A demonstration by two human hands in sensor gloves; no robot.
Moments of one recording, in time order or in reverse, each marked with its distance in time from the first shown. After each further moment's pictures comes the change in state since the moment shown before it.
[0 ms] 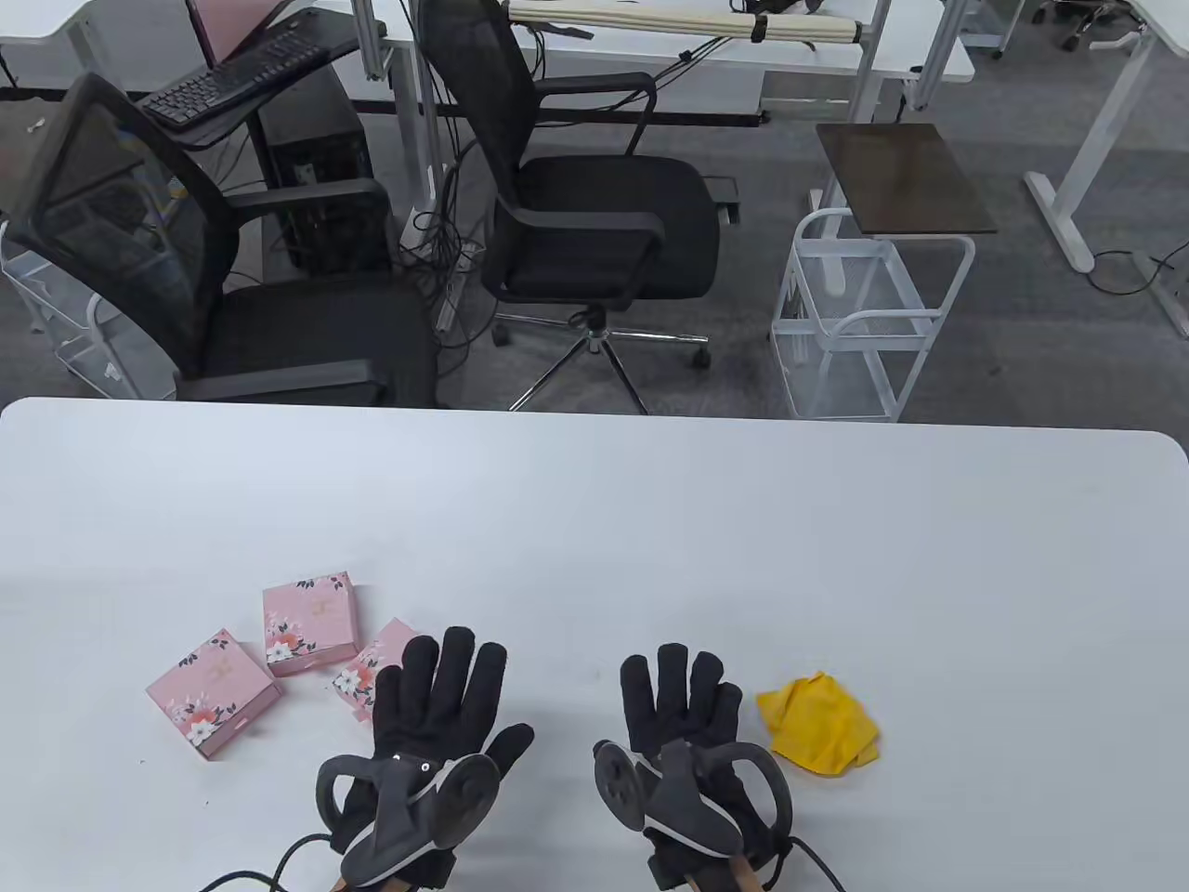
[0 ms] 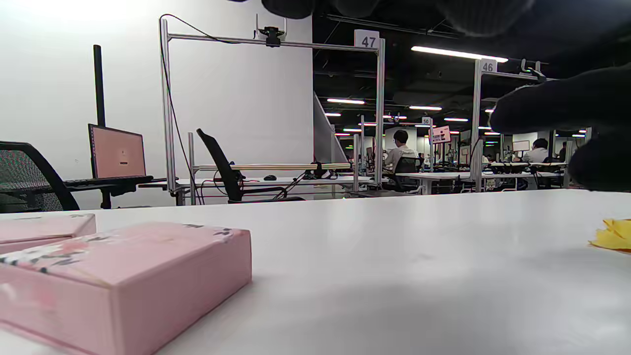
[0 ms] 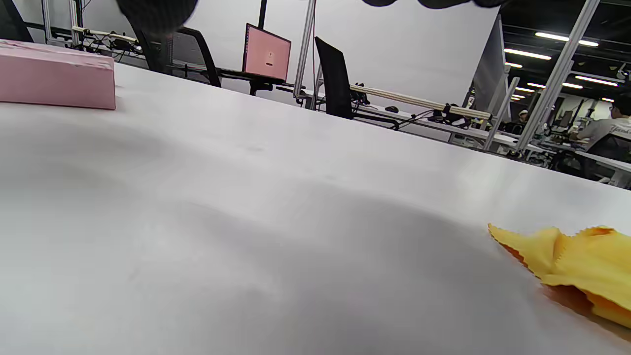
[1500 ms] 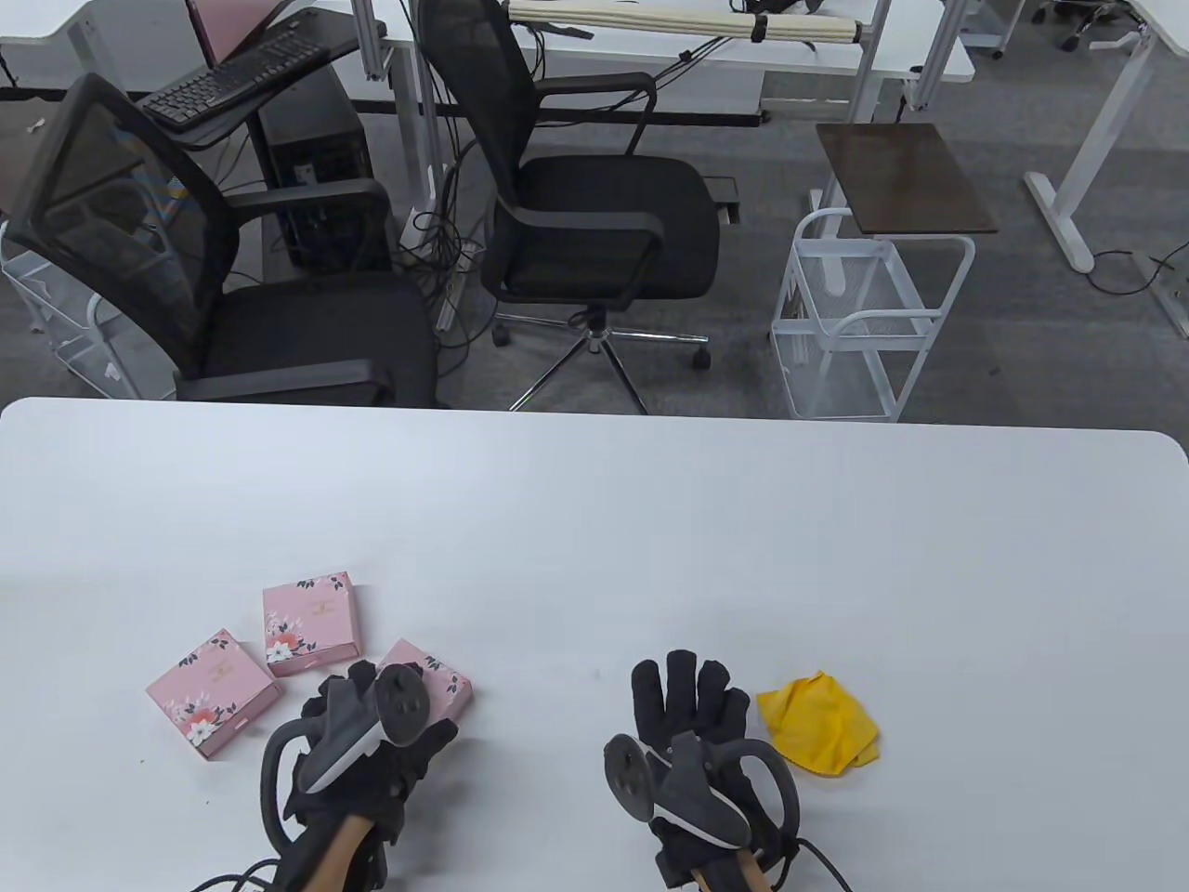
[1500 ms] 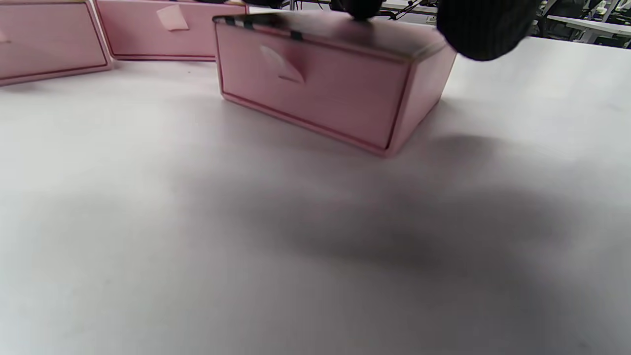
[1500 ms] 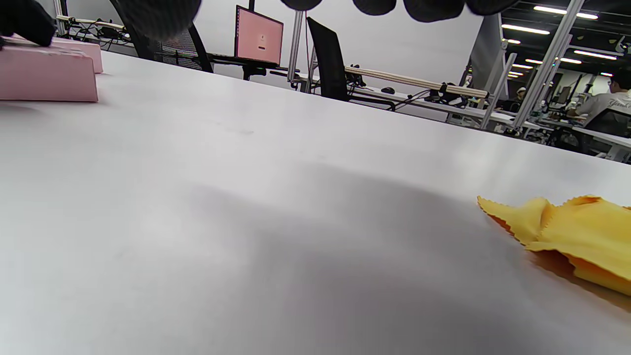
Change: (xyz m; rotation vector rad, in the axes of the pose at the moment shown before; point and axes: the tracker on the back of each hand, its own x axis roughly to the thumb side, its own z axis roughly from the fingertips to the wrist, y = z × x) left_hand -0.077 -0.068 -0.027 -0.584 0.312 0.089; right_hand -0.009 0.006 -0.004 0.050 0.020 -0.033
